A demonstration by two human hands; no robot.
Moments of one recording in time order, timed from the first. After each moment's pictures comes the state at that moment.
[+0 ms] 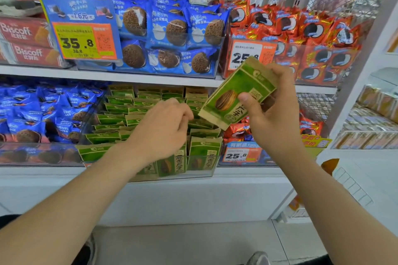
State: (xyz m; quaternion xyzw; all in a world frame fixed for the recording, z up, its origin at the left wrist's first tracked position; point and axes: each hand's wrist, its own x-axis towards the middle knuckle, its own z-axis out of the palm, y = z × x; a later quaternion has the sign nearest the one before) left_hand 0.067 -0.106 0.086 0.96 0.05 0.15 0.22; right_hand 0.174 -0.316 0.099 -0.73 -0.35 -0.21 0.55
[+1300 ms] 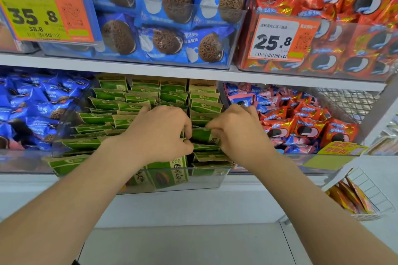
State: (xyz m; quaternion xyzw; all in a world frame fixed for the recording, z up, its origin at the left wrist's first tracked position) left_hand 0.118 -0.071 0.063 0.99 0.08 0.03 0.11; right_hand 0.228 -0.248 0.036 -0.87 -0.46 -0.15 0.09
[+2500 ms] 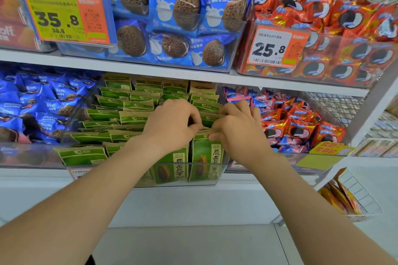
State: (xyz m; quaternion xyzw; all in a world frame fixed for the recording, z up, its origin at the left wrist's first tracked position) left_hand 0.128 -0.080 0.049 0.96 0.08 0.16 0.23; right_hand 0.212 -0.249 0.041 -0.91 -0.40 -0.13 0.02
